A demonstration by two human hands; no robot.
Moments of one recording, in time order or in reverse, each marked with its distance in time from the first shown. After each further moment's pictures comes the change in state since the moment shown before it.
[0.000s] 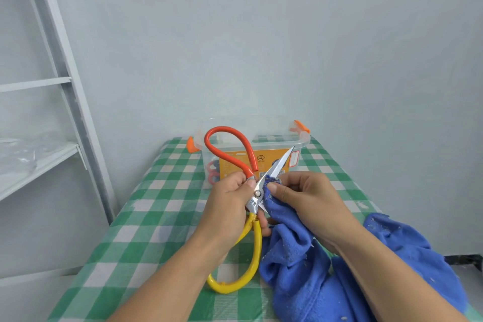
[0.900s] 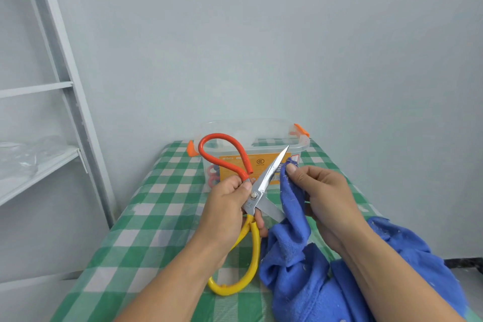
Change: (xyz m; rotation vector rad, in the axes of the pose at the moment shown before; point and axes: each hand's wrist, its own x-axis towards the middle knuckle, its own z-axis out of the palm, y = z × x) left_hand 0.001 0.001 0.001 -0.088 0.023 -0.032; right_hand 0.004 -0.007 -0.011 0.223 0.158 0.033
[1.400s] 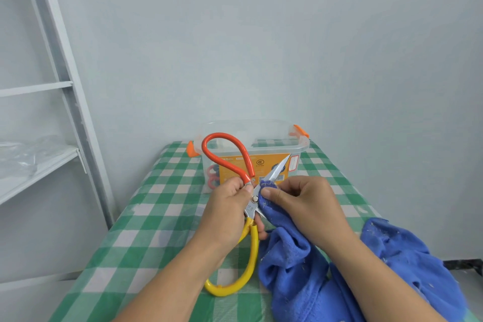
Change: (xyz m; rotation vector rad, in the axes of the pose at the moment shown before) left_hand 0.002 -0.002 -0.001 0.106 -0.003 0.028; right_hand -0.003 0.010 0.008 -0.659 0.004 -0.202
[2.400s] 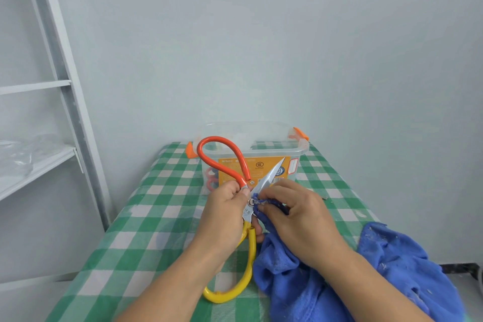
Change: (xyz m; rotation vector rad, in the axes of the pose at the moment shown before) left_hand 0.004 -0.006 -0.003 -0.019 0.059 -0.023; right_hand -0.006 0.011 0.018 -0.192 0.070 -0.394
